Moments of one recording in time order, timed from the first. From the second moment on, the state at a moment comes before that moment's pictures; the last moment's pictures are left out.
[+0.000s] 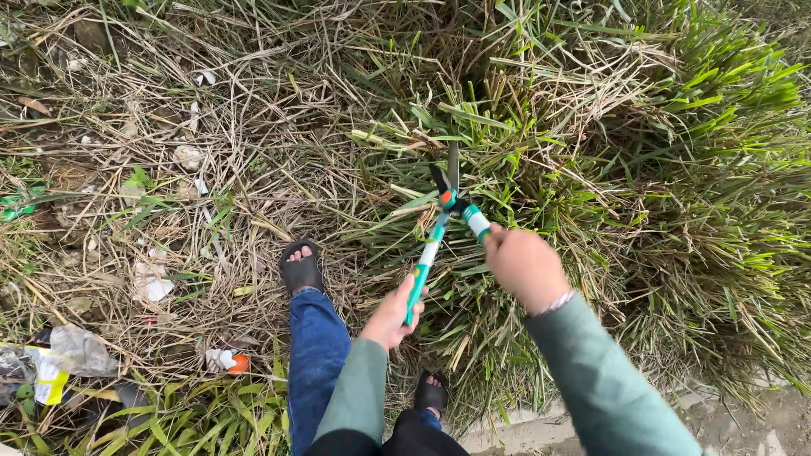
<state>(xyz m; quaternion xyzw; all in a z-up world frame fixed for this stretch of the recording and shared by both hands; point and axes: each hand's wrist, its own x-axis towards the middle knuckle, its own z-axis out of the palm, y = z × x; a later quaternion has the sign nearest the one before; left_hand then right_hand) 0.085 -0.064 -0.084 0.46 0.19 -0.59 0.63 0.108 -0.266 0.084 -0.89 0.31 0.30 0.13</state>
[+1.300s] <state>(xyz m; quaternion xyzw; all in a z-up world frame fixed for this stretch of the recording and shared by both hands) 0.082 -0.057 -0.020 0.53 0.26 -0.59 0.55 0.113 -0.316 0.112 -0.80 0.39 0.41 0.18</state>
